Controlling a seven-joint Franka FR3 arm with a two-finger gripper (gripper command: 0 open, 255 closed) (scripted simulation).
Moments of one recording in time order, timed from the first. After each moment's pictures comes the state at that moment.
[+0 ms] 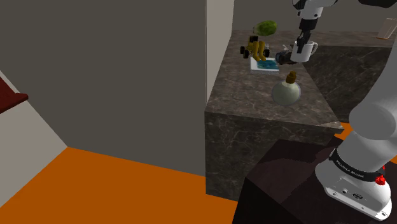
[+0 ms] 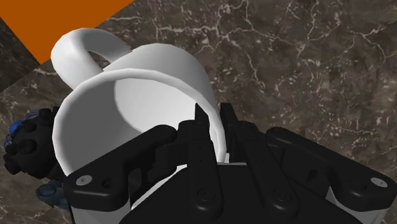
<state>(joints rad) -0.48 0.28 -0.40 -1.66 0.06 1.89 -0.89</state>
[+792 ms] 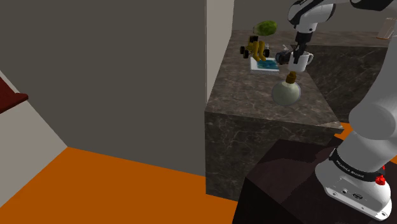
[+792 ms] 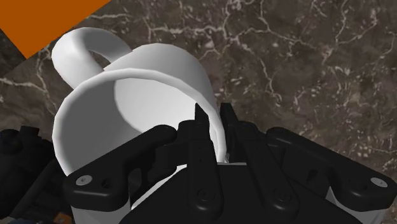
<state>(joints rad) -0.48 0.33 -0.39 -1.76 0.08 2.04 -0.90</state>
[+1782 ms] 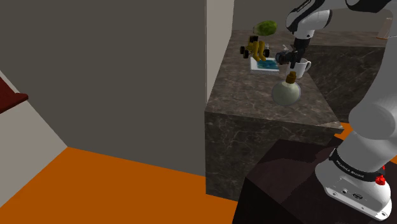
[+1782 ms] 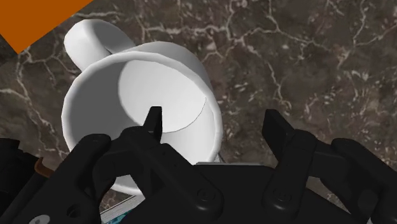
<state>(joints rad) -0.49 0.36 -0.38 -1.80 0.10 2.10 -0.91</state>
